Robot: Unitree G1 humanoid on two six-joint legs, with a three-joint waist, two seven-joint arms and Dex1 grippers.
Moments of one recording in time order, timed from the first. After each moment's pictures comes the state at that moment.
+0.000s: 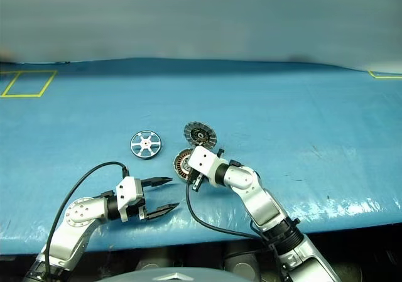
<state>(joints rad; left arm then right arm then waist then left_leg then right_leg) 0.15 0.55 -0.15 -0.12 -0.23 -0.09 -0.98 -0.26 -0.31 0.51 -0.13 -0.15 0.32 0.57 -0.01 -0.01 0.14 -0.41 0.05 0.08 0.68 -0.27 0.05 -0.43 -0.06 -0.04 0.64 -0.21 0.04</state>
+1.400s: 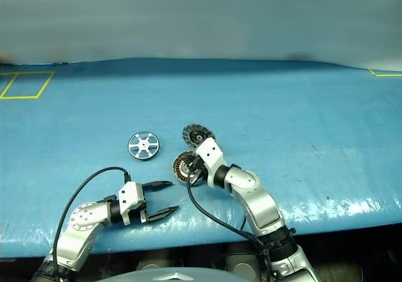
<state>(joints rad) 0.13 0.51 -0.17 0.04 -0.21 -0.24 -1.00 -0.19 -0.16 0.33 -0.19 0.12 0.49 0.56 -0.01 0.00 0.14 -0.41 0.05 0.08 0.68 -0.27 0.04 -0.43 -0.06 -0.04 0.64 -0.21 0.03</state>
